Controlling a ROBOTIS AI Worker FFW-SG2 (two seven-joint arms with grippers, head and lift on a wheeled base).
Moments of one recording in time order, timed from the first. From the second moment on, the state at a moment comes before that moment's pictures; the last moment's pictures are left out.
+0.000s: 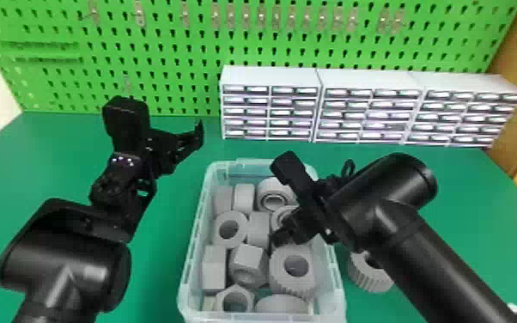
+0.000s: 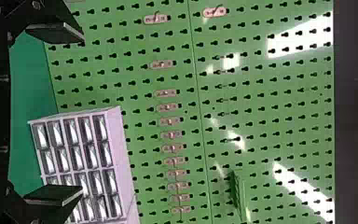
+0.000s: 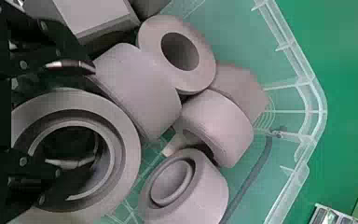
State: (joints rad) left arm -0.13 0.17 -0.18 -1.79 0.06 0.22 0.00; right arm -0.53 -0.19 0.59 -1.53 -0.07 1.28 0.42
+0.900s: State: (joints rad) left arm -0.13 0.17 -0.18 -1.79 0.06 0.22 0.00; right arm -0.53 -0.17 0.61 -1.57 0.07 1.30 0.42
